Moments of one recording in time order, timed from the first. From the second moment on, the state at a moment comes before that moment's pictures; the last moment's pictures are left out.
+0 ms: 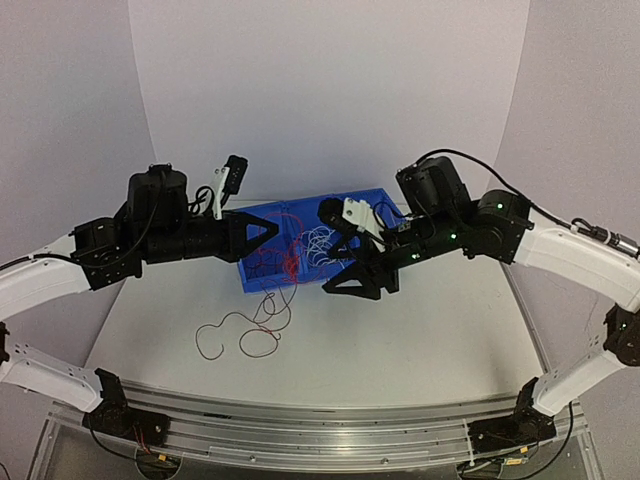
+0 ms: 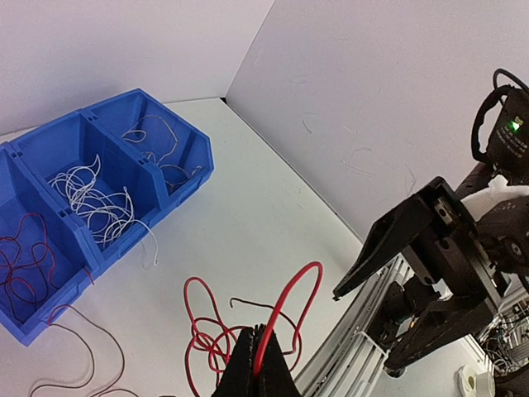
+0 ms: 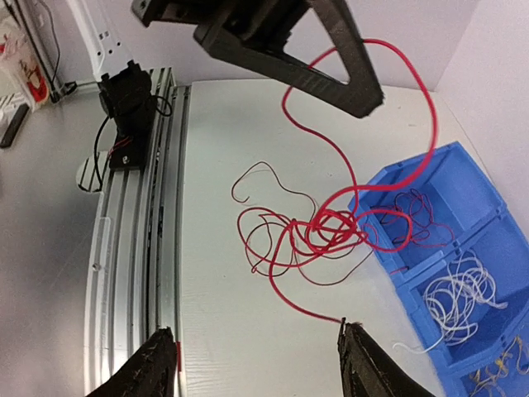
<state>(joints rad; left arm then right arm) -0.96 1.14 1.09 -0.22 0.06 -0.47 0.97 1.44 1.42 -0.59 -0.37 -0.32</state>
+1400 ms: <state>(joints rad) -0.38 1.22 1.15 -0.74 -0.46 -0.81 0.37 1.11 1.09 -0.60 0.45 -0.02</state>
